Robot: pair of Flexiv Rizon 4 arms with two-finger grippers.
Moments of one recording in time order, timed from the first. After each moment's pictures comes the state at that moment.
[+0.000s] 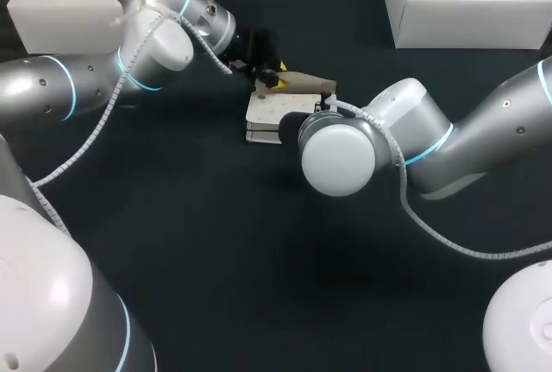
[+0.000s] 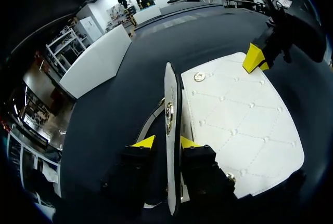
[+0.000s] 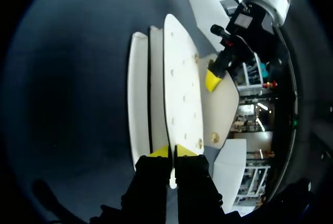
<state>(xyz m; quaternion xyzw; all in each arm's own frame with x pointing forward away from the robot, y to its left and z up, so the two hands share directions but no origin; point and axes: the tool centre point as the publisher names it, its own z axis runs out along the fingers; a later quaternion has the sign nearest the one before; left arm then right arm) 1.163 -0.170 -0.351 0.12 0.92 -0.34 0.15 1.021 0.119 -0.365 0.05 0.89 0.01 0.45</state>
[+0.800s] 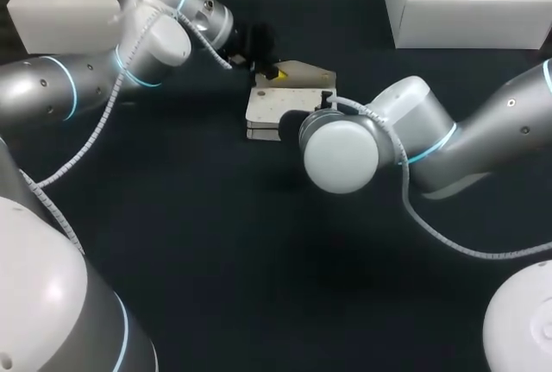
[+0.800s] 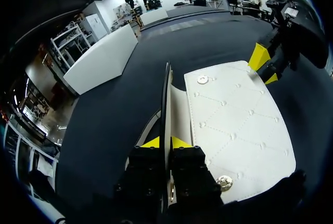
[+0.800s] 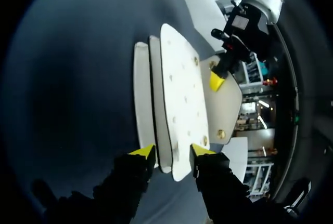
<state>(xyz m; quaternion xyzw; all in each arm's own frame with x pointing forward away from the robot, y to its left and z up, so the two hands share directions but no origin) 1.171 -0.169 -0.341 0.09 0.92 -0.35 0.14 1.014 0.121 -0.357 0.07 0.89 0.03 0.44</state>
